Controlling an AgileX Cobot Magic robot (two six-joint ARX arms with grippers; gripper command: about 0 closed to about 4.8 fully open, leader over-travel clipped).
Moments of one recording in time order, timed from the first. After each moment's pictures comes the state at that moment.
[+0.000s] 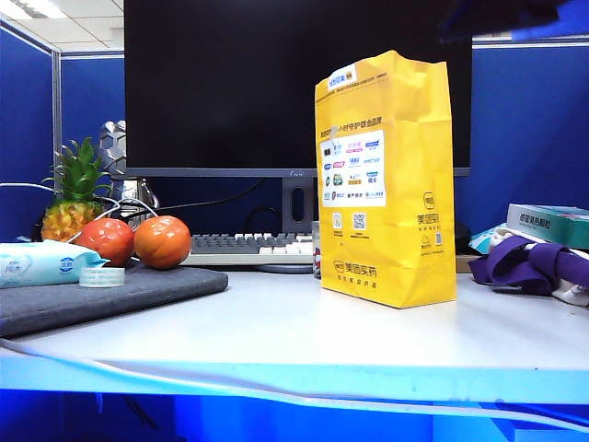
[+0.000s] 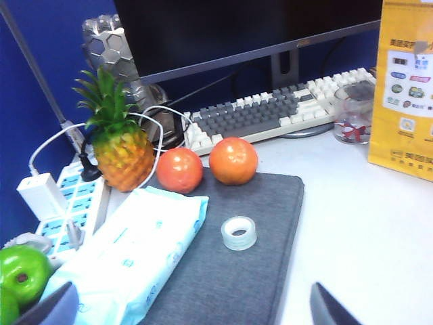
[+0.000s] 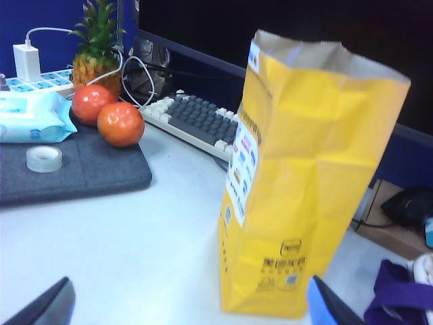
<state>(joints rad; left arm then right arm) -0.29 0.17 0.56 -0.51 -0.10 0.21 0.64 0.57 0.38 0.14 0.14 -0.18</state>
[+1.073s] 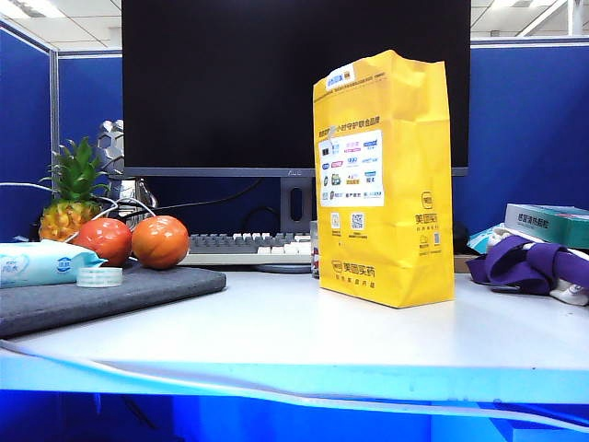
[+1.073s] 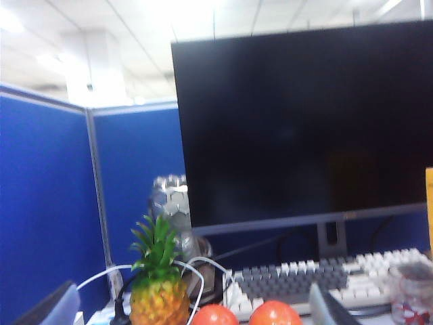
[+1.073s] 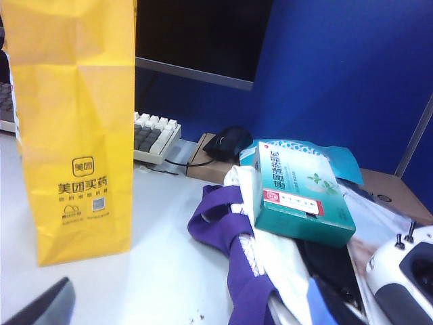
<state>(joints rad) -0.22 0.01 0.10 0.36 -0.10 0.21 0.20 0.02 0.06 0.03 0.13 -0.18</state>
